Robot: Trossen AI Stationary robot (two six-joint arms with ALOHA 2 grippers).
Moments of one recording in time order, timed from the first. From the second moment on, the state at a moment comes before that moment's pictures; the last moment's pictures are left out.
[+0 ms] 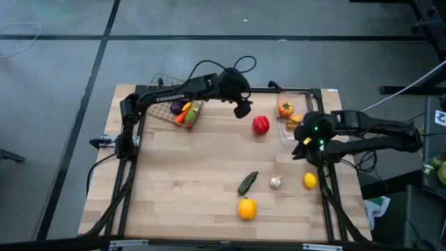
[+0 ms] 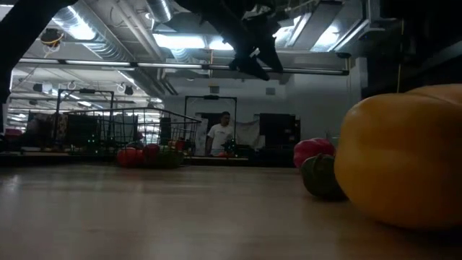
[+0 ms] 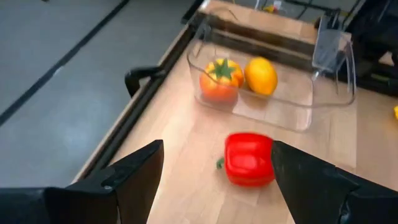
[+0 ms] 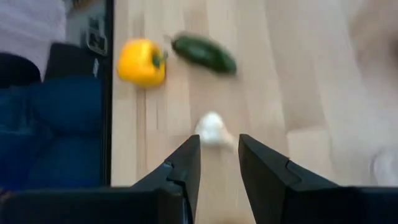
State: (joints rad) left arm 0.35 1.98 1.86 -0.52 -0.06 -0.05; right arm -0.08 0.78 0.88 -1.06 -0.42 0.23
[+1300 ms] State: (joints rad) left arm 0.29 1.99 1.84 -0.51 -0.06 0.03; right arm 0.13 1.22 0.89 -1.43 -0.35 0.78
